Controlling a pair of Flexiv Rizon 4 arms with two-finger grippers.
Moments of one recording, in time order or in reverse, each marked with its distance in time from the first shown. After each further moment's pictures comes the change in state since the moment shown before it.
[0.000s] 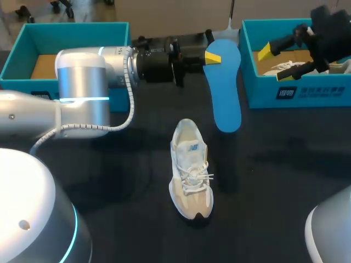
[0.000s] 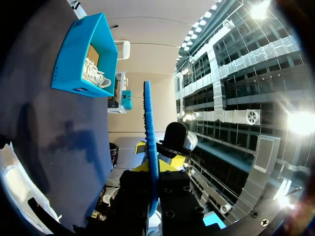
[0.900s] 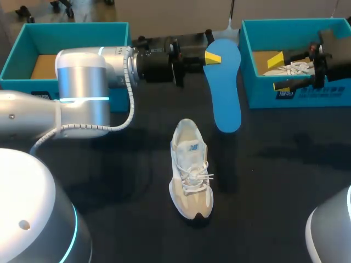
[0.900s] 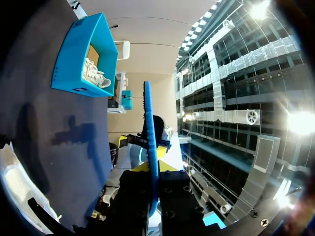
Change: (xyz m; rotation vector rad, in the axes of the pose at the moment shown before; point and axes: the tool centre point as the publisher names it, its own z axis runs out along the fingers) left arm 0.000 0.000 0.000 0.000 0.000 0.000; right arm -0.036 0.004 0.010 0.016 0.261 0.019
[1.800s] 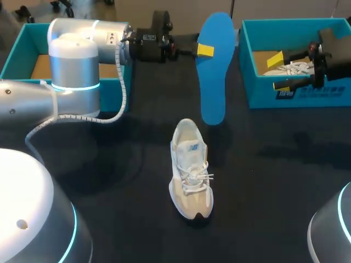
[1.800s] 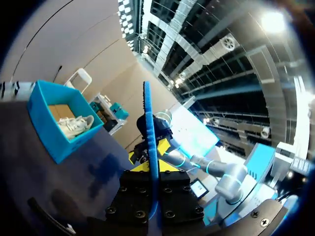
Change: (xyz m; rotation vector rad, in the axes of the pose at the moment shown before) left arm 0.011 -0.019 -0.018 -0.132 -0.064 0.751; right arm 0.000 0.001 0.000 0.002 -0.002 0.000
